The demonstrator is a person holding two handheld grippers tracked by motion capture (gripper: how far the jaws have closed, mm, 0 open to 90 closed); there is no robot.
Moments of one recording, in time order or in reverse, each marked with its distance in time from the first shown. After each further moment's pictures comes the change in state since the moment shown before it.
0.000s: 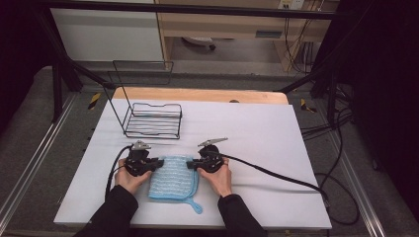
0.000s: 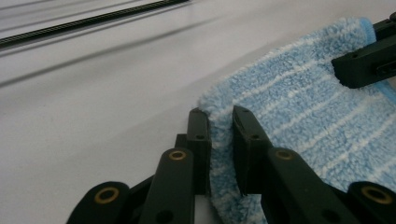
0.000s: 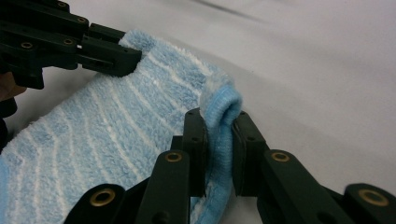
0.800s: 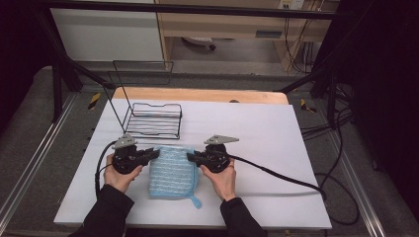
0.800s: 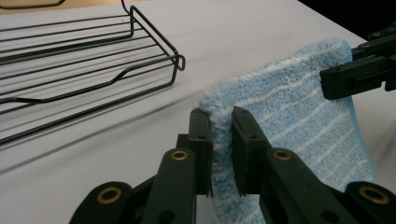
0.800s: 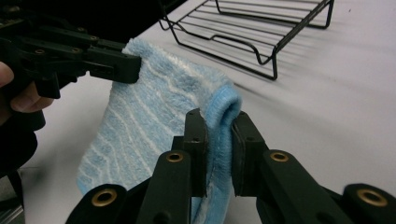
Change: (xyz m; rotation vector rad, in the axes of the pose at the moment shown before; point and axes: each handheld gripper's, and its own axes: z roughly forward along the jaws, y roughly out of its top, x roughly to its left) left arm -0.009 0.016 -0.053 -0.234 -0.063 0.050; right arm 0.025 0.009 -0.048 -0.232 0.012 -0.082
